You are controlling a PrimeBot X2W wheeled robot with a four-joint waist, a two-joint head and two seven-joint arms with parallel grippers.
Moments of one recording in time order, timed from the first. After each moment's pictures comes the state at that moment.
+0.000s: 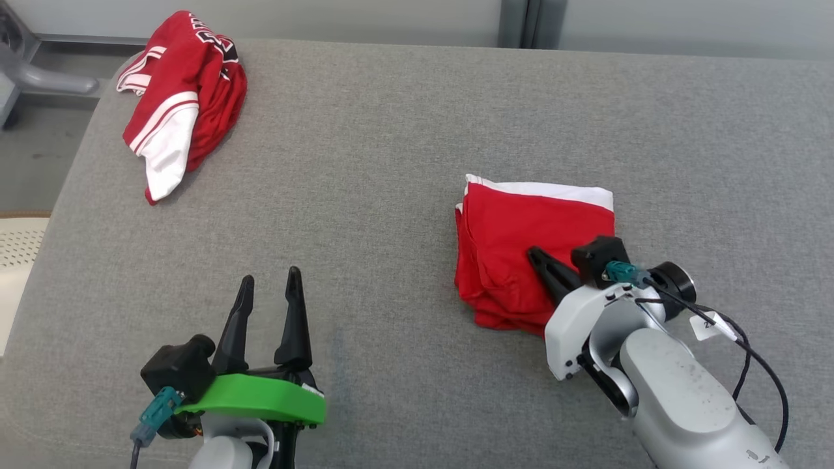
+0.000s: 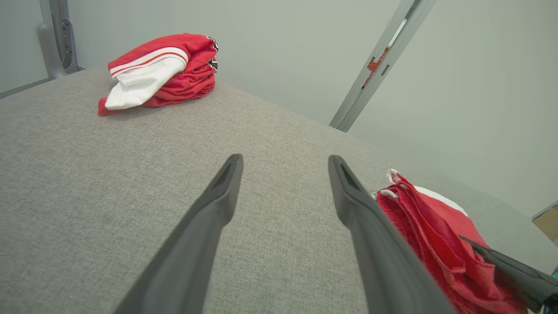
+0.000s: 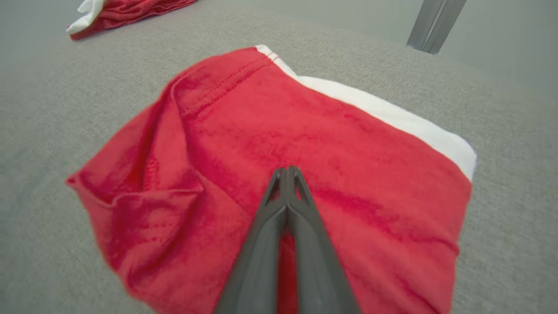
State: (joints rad) left arm -0.11 0.08 -0.29 0.15 -0.59 0.05 -0.26; right arm -0.46 -0.15 0.42 0.57 0.21 0.13 -0.02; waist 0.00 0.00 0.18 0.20
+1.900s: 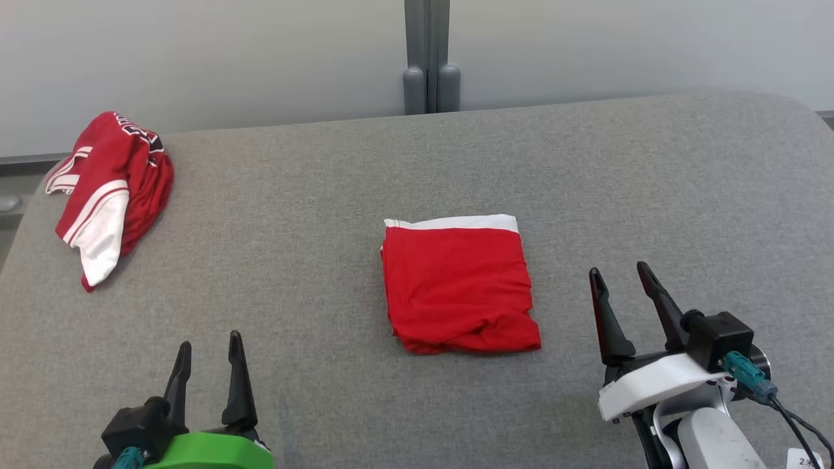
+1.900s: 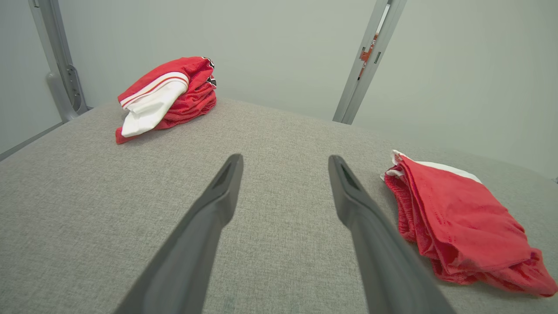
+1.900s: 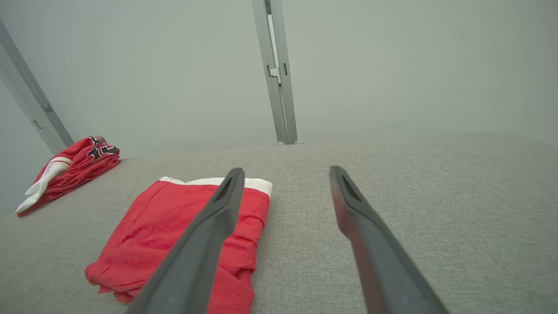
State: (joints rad) left arm 0.04 0.06 -0.07 0.20 -0.37 -0.01 -0.26; right arm -0.11 -0.05 0.09 0.25 0.19 0.13 -0.26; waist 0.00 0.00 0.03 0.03
